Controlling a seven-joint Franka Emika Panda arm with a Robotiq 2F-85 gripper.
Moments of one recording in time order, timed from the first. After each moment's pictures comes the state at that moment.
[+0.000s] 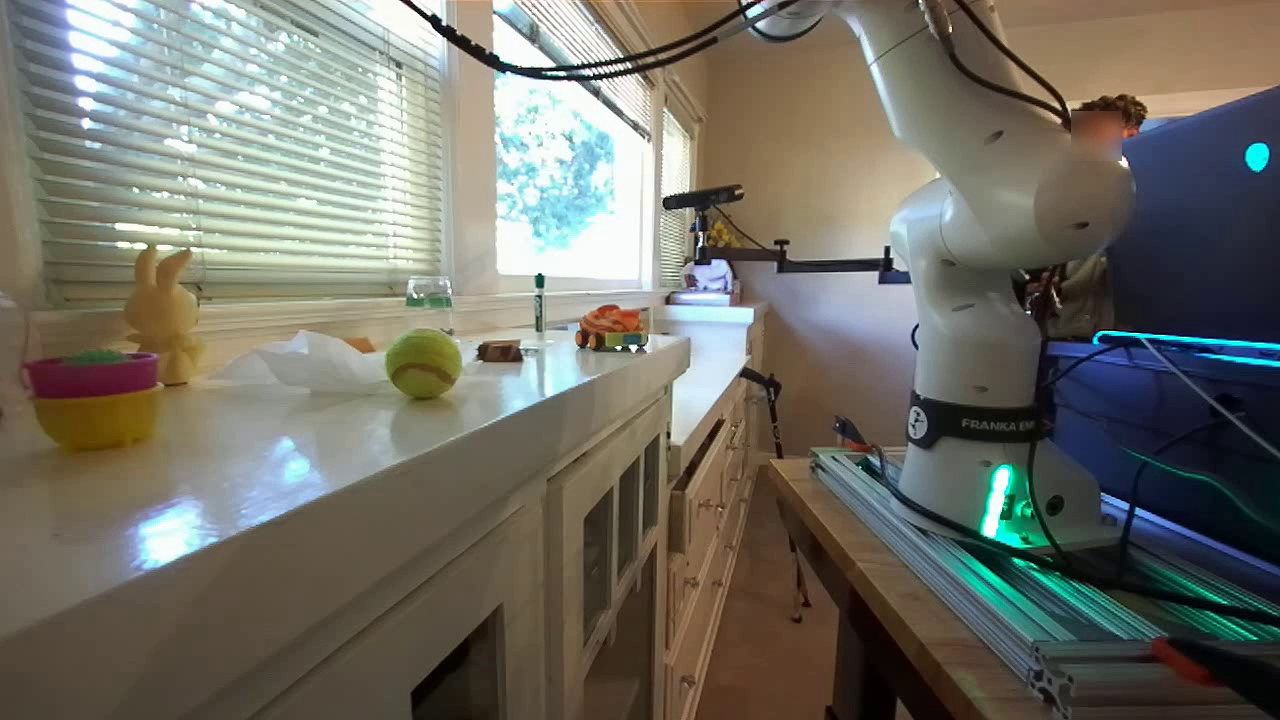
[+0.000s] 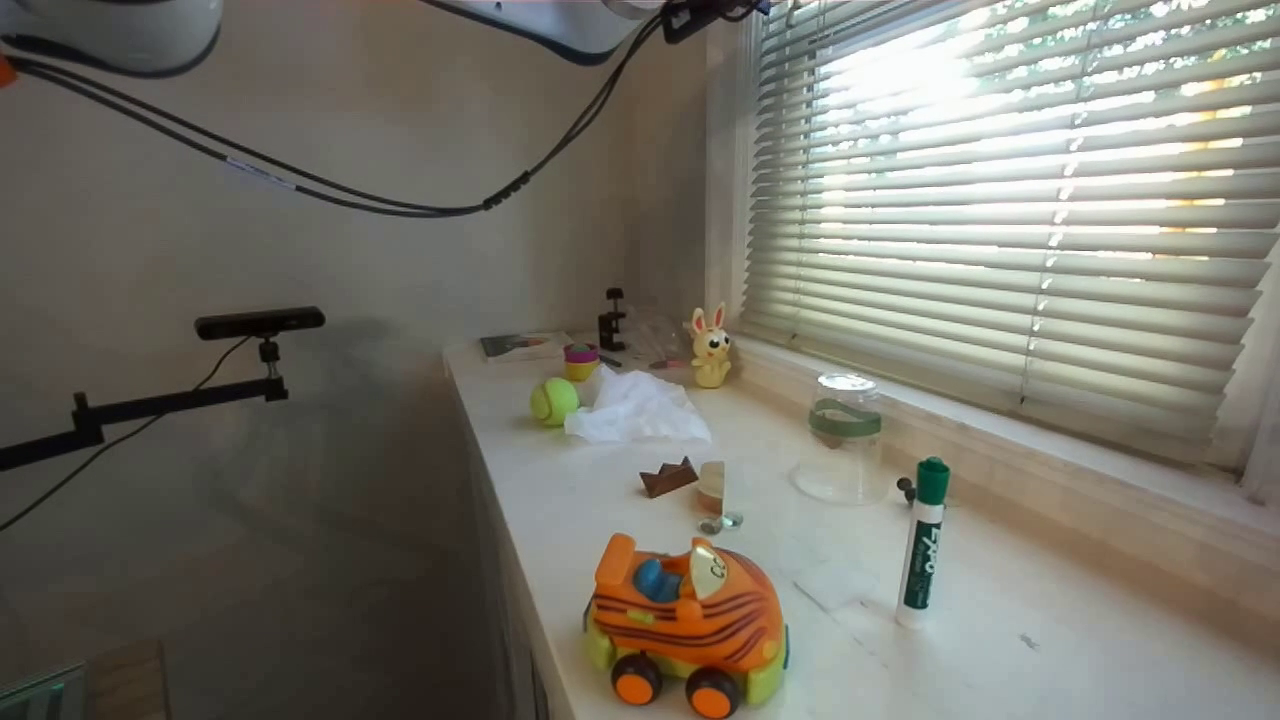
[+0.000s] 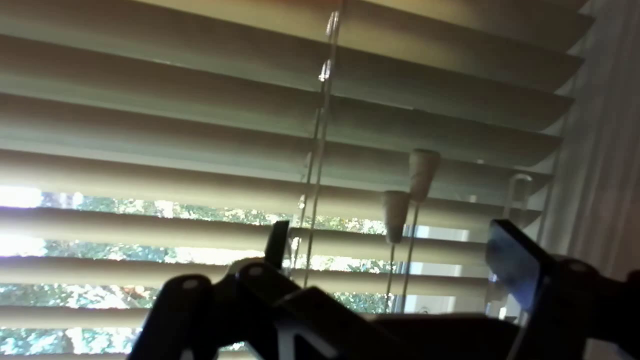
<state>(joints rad) 0.06 0.46 -0.17 -1.09 -0.20 2.95 0.12</state>
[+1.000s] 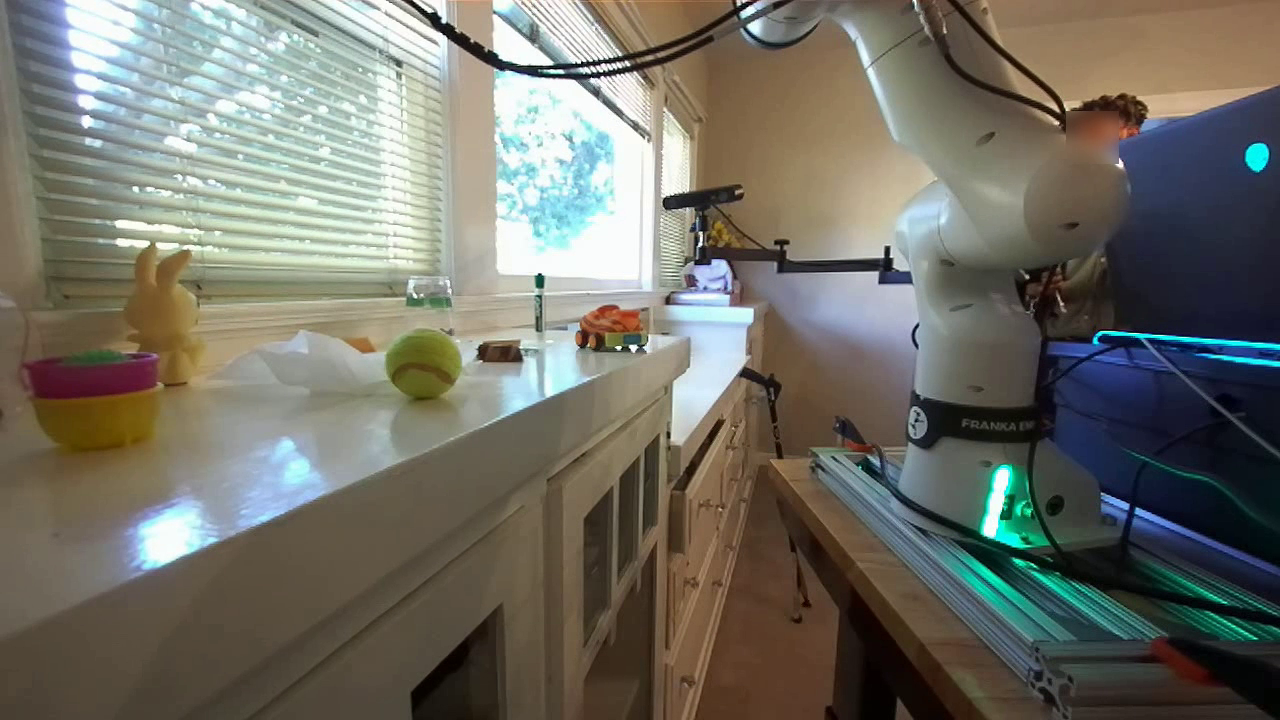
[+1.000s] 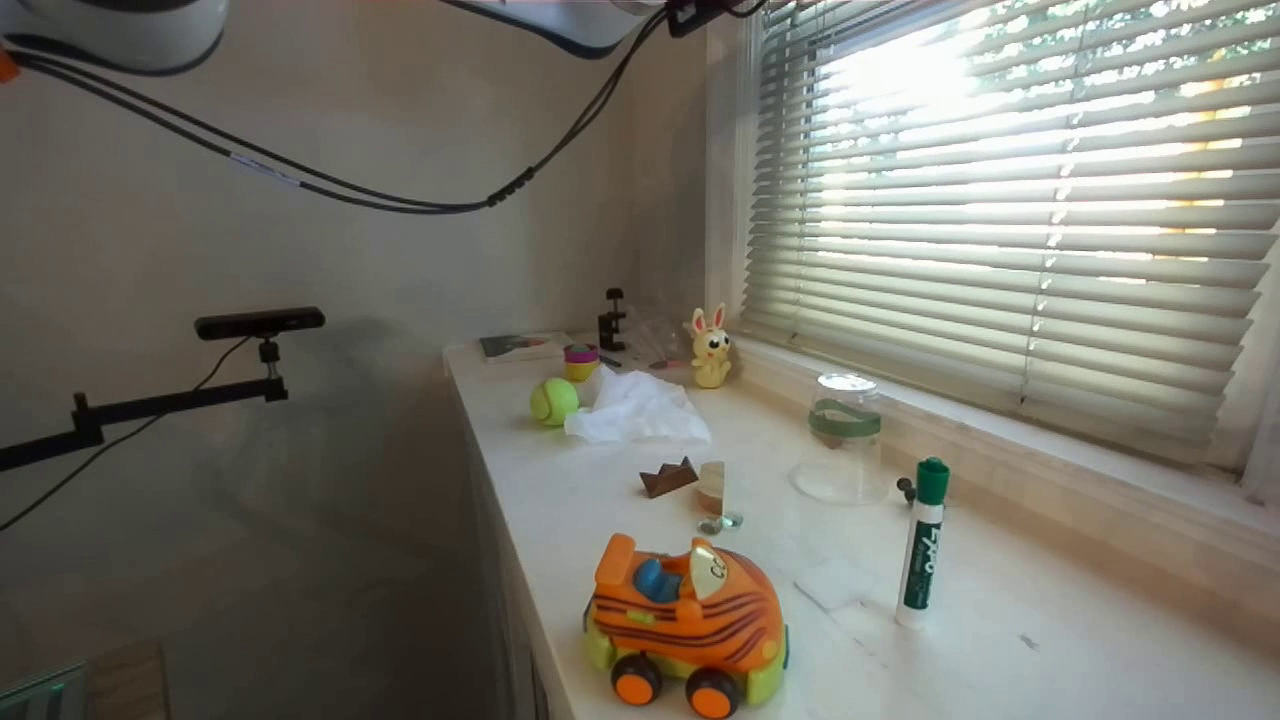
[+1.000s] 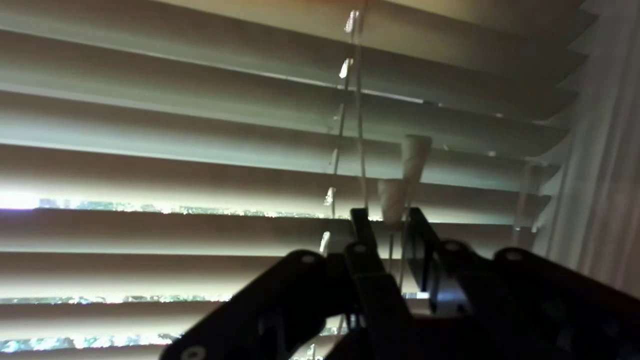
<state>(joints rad) -0.01 0.47 -0.08 -1.07 -0.20 2.95 0.11</state>
